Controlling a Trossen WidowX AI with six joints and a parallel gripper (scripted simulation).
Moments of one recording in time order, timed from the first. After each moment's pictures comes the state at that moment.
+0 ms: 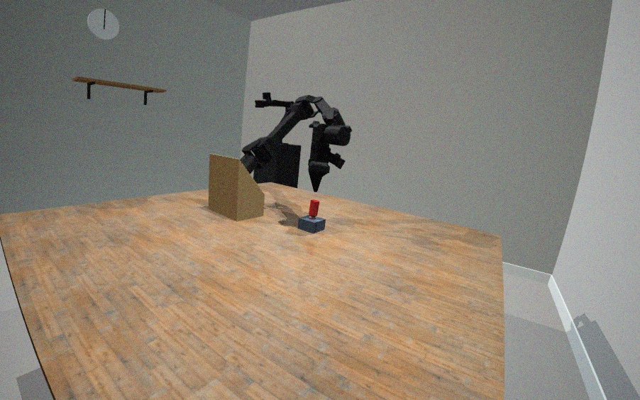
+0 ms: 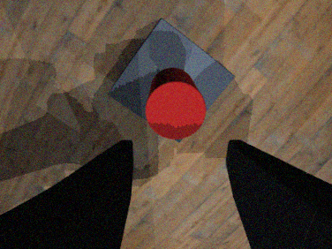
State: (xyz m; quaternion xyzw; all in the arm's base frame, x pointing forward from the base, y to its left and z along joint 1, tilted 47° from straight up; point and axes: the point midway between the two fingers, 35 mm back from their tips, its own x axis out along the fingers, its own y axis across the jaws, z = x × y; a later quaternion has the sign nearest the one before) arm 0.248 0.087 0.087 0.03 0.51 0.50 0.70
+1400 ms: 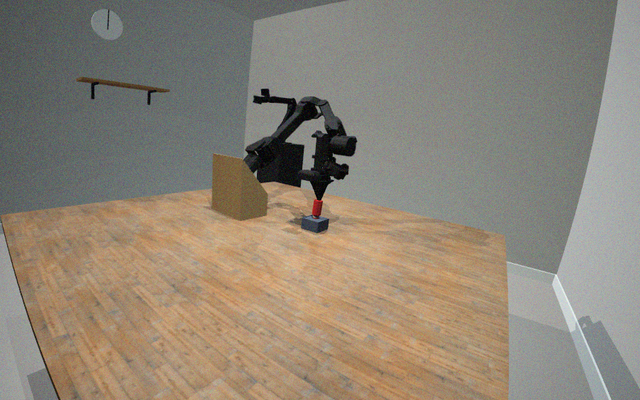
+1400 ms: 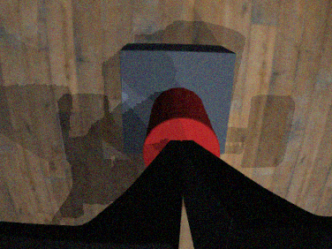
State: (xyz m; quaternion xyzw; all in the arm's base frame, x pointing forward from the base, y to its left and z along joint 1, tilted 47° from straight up) arm 0.251 0.113 0.067 0.24 0.64 0.32 0.66
